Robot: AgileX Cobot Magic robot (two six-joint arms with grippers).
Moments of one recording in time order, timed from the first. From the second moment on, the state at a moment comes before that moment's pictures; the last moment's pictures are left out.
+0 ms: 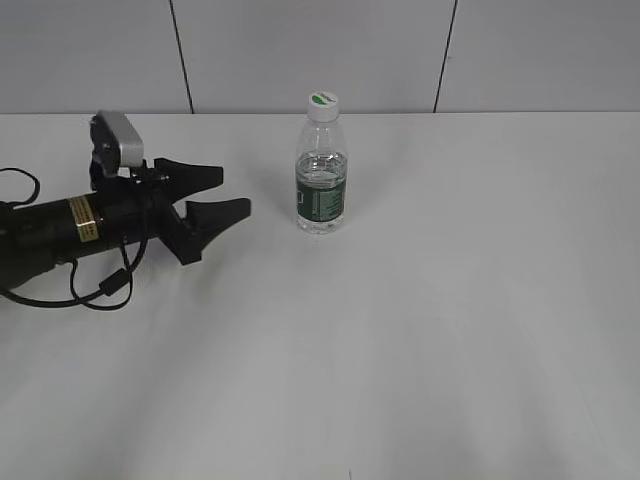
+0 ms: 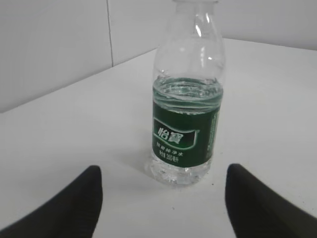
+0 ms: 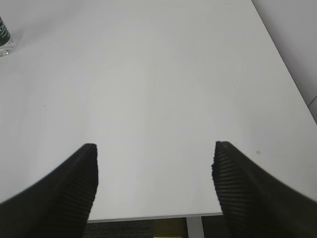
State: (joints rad) left arm -0.08 2.23 -0.94 1.04 -1.21 -0.34; right arm 0.04 -0.01 -0.52 -0.01 1.09 -0.09
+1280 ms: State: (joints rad) left arm -0.23 2.38 -1.13 0.93 -1.21 -0.43; right arm 0.04 -0.01 -0.52 -0.01 1.09 -0.09
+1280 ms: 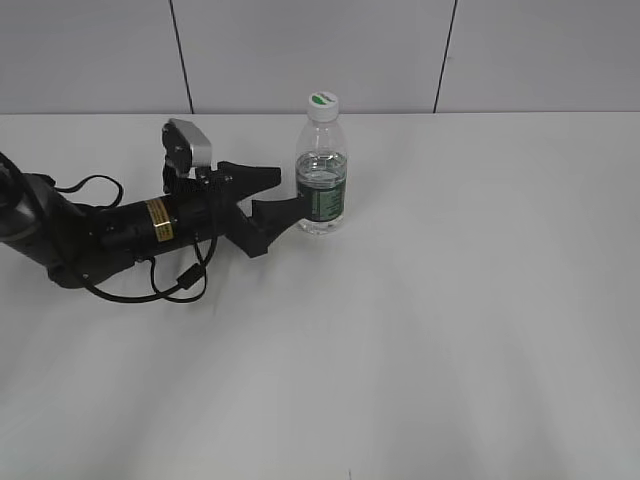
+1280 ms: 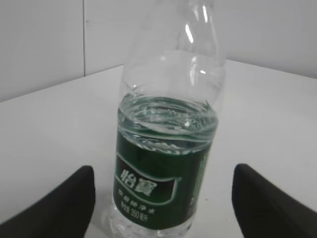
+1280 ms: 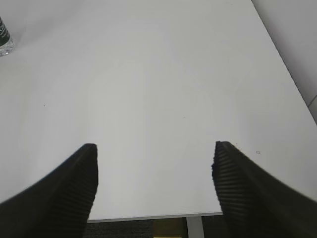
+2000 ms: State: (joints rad) left arm -0.28 2.41 -1.19 0.90 -1.21 -0.46; right arm 0.04 -0.01 -0.52 -0.01 1.09 -0.09
